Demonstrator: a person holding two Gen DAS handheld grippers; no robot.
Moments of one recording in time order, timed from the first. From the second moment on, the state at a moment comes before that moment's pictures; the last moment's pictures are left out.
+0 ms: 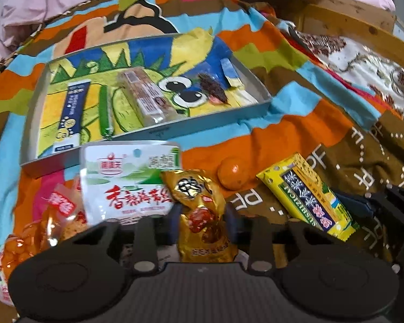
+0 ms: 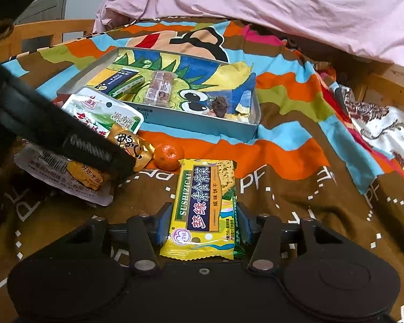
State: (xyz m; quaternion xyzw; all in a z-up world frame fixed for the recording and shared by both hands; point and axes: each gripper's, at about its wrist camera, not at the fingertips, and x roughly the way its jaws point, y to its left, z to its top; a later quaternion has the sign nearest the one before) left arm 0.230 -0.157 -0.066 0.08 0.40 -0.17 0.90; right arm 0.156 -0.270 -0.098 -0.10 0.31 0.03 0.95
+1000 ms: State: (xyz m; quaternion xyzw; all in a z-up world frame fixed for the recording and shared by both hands) left arm 0.236 -0.161 -0.068 0.08 0.42 -0.17 0.89; right arm 0.151 -0.266 -0.096 -0.11 0.29 0.04 0.95
